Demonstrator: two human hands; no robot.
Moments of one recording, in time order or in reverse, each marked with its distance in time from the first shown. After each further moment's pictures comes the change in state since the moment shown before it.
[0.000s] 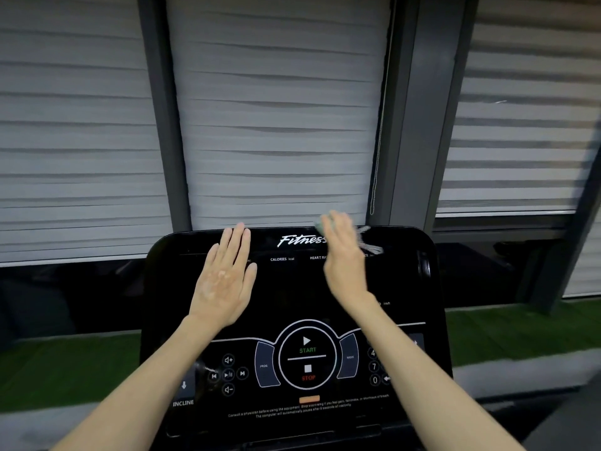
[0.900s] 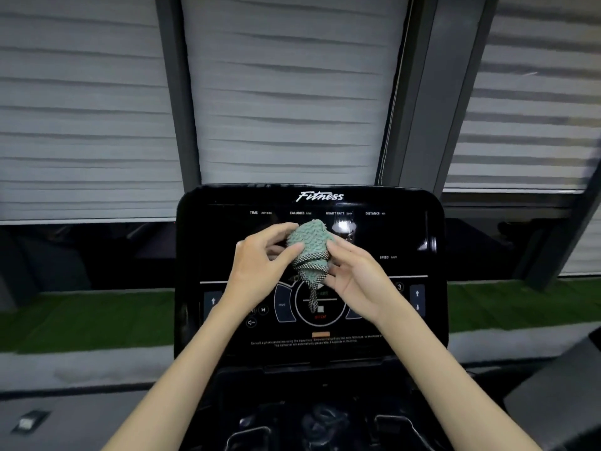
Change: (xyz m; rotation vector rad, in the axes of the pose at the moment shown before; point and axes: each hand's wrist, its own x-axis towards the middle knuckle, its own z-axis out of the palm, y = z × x) left_hand -0.057 0.064 -0.082 -1.016 -0.021 -0.307; right_hand -0.071 -0.094 -0.099 1.476 -0.551 0.901
